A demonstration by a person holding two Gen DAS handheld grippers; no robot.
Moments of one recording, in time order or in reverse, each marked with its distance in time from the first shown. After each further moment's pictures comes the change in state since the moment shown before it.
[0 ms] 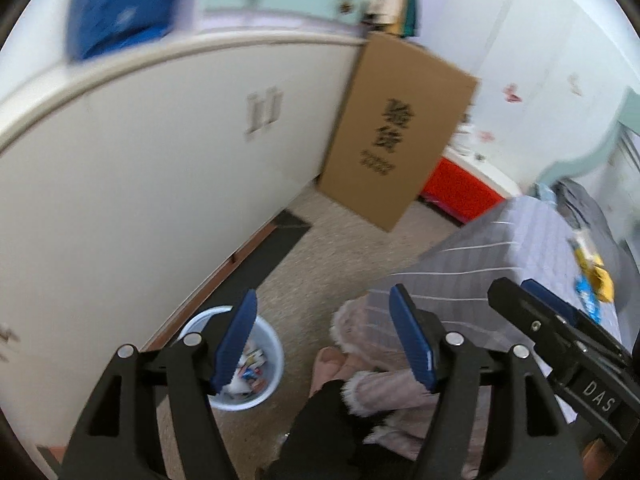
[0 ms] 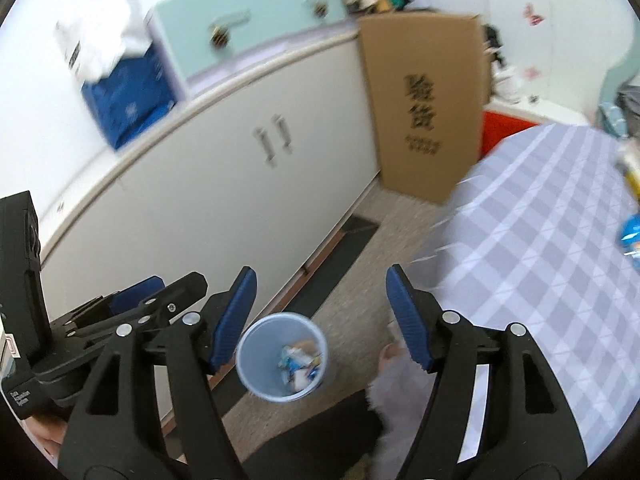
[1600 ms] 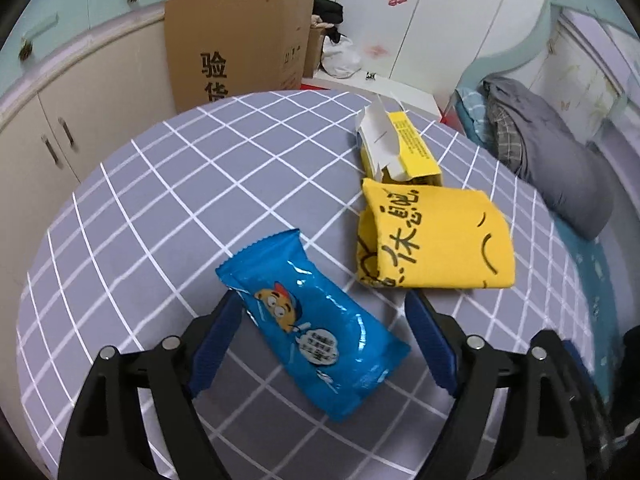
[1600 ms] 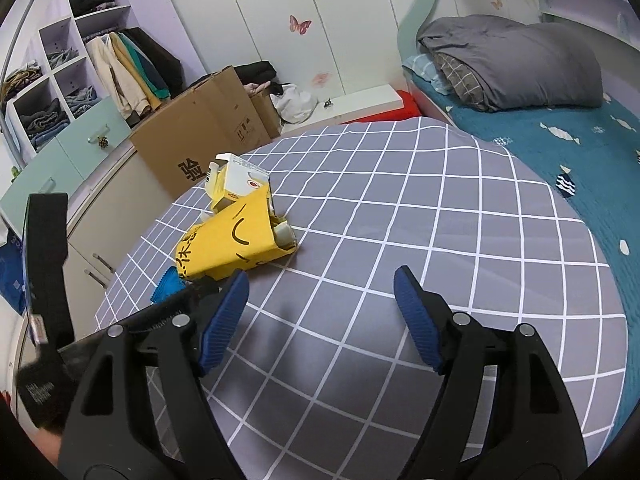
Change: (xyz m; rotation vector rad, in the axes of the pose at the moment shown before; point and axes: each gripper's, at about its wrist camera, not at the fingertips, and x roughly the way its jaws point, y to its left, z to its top) left arm 0.104 -0.440 -0.057 0.261 0.168 -0.060; right arm -0.155 -0.367 -0.041 0.451 -0.174 -0.347
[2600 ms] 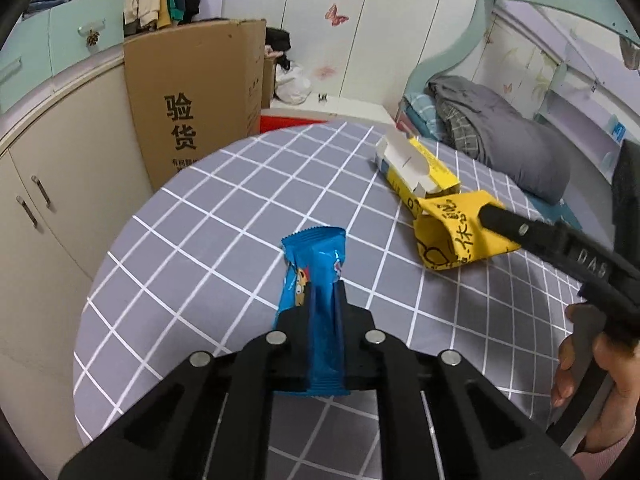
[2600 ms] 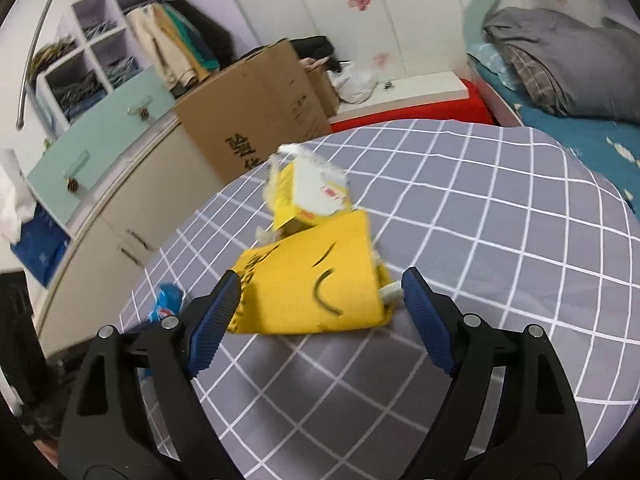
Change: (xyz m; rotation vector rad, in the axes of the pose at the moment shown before) left arm -0.029 0.086 0.010 0.180 -0.100 -0.175; right arm 0.058 0.050 0.025 -0.126 0.094 0.170
